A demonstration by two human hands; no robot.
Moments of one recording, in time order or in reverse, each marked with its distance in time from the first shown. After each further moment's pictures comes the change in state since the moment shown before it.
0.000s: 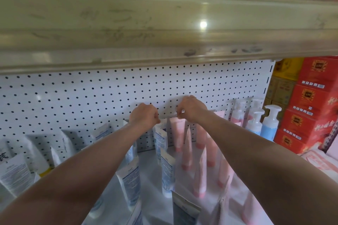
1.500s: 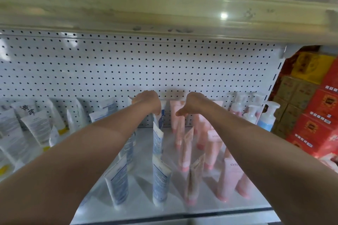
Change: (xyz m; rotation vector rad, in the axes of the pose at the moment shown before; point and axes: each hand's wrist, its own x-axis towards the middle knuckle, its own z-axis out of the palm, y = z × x) left_hand -0.056 0.065 -0.037 0.040 -0.218 -0.352; right_hand -0.063 -0.001 -0.035 -0.009 -0.234 0.077
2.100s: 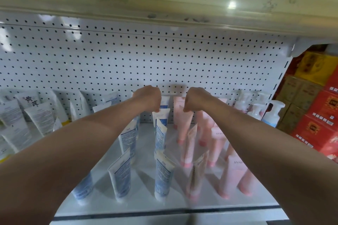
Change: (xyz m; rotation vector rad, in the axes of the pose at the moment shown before) left_hand 0.002 -0.023 0.003 0.123 0.026 0.201; right_hand -0.002 -0.011 0.000 -0.107 0.012 -0.072
